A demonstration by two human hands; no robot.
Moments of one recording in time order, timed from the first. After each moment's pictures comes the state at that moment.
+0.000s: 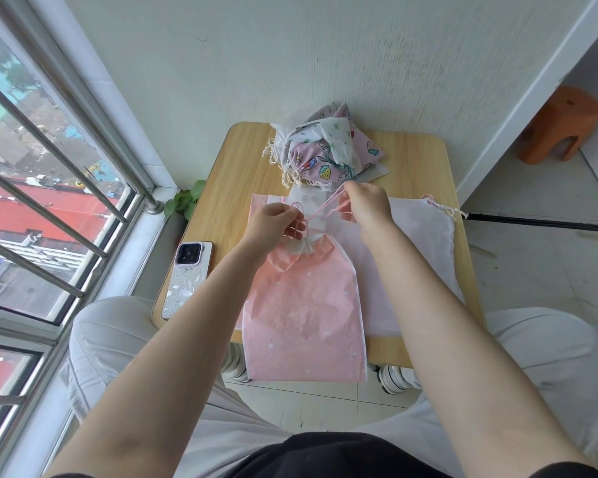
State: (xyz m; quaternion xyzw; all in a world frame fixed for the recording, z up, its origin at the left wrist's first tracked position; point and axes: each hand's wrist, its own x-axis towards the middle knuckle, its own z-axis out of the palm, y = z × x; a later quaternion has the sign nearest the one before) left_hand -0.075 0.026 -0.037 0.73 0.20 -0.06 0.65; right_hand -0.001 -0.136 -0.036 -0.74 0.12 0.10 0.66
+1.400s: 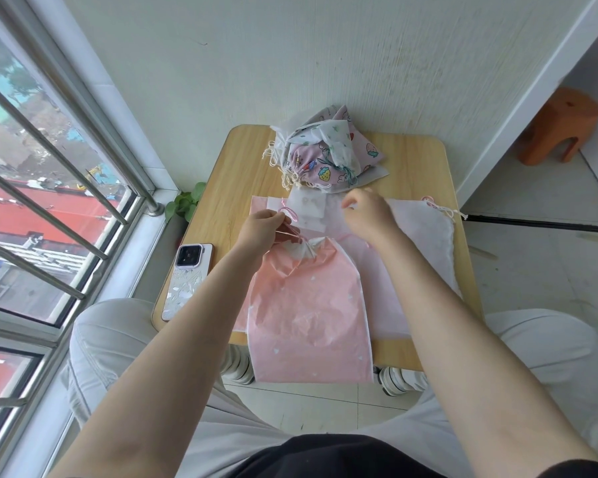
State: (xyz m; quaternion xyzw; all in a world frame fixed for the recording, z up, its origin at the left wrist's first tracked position) left_hand -0.078 0.030 -0.040 0.66 0.28 -0.04 0.69; right_hand -0.002 -0.154 -0.039 -0.95 -0.08 0.07 0.29
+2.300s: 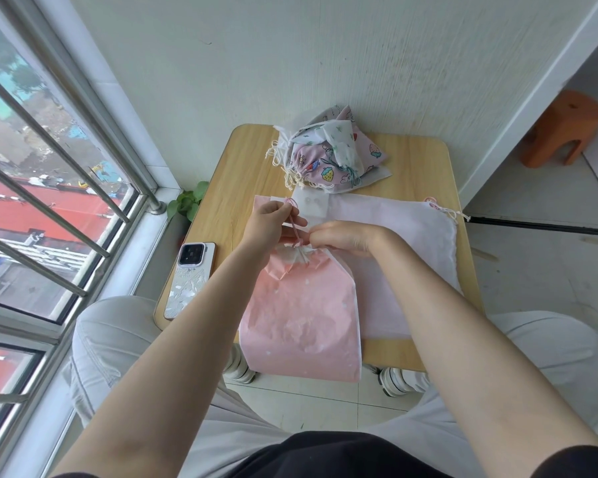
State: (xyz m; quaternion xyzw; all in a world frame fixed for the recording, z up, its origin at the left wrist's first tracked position) left_hand -0.078 0.026 -0.034 0.66 0.21 -0.04 0.72; right_hand -0.023 -0.122 -0.036 -0.79 -0.17 0.45 0.38
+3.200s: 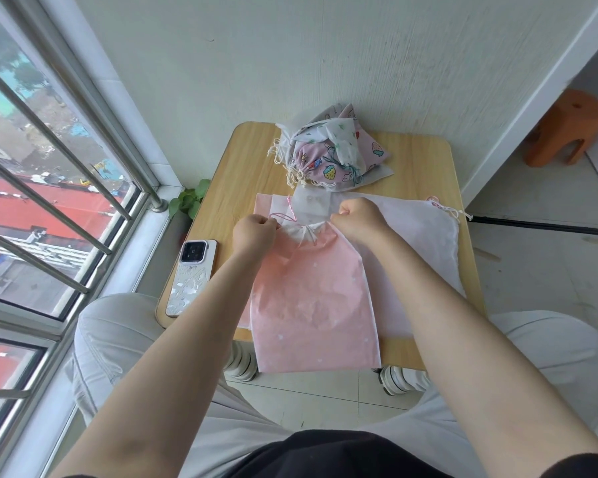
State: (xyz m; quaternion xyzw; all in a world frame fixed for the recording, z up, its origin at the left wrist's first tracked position) left_hand -0.073 0.046 -0.063 0.80 0.34 -0.01 0.49; right_hand -0.010 -0.137 -0.046 -0.92 -0.07 0.15 0.36
